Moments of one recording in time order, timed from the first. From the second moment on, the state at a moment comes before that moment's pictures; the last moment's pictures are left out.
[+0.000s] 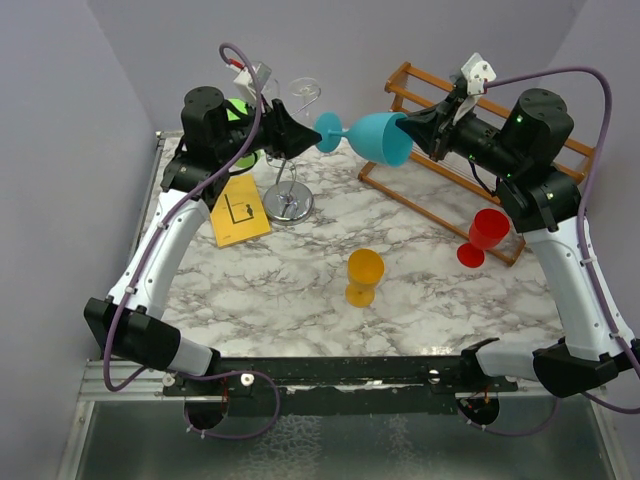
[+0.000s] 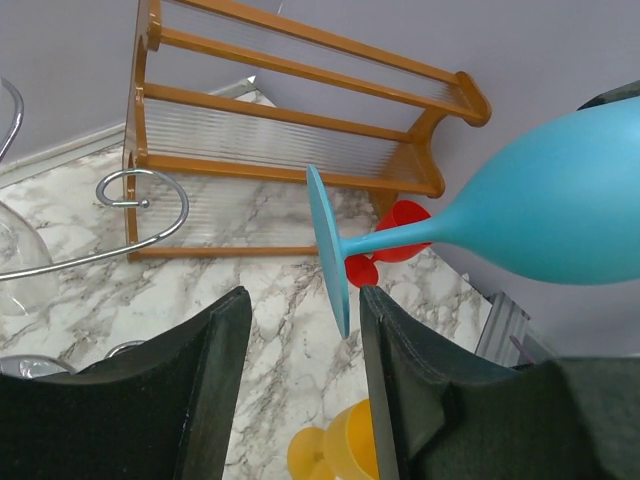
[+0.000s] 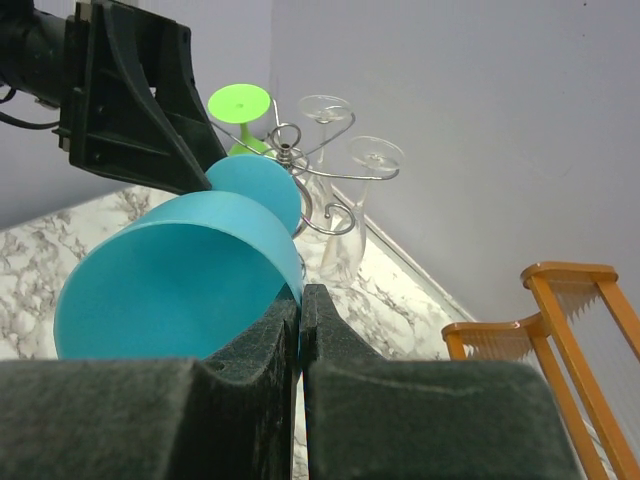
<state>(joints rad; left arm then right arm) -0.31 1.43 1.59 -0.21 0.68 -0.44 0.39 1.28 1.72 -0.40 -0.49 -0.15</state>
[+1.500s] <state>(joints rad) -0.26 1.44 1.59 -0.23 0.70 -0.38 0.39 1.21 1.63 -0.36 -0.50 -0.22</state>
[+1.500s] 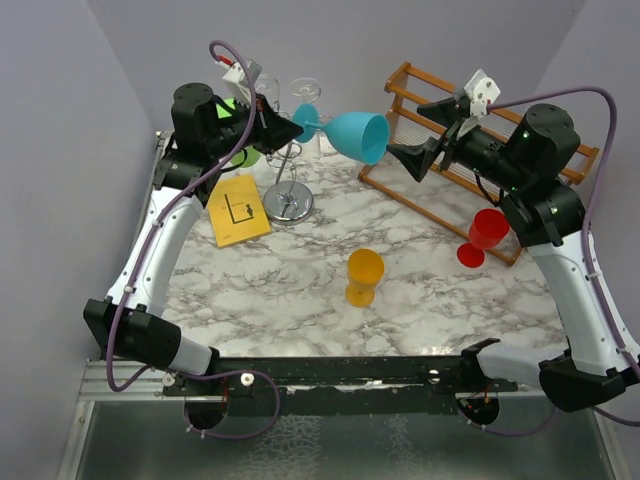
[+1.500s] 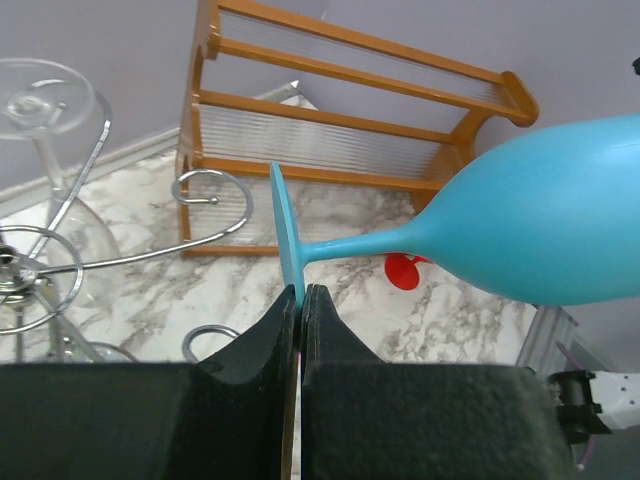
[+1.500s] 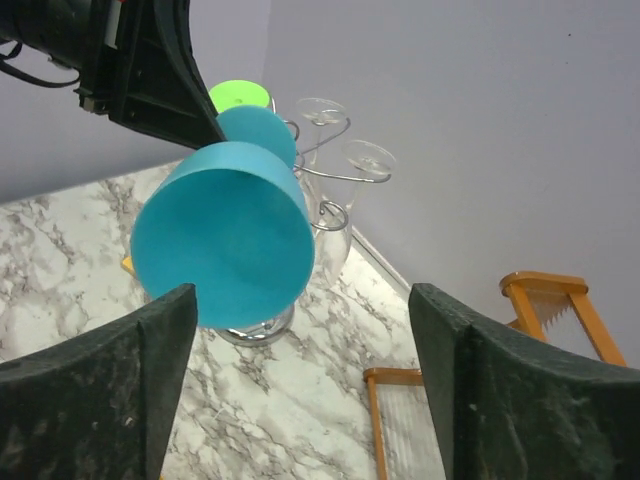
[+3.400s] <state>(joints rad) -0.23 1.37 2.02 -1.11 0.35 0.92 0.39 1.09 1.07 -0.27 -0.46 -0.48</state>
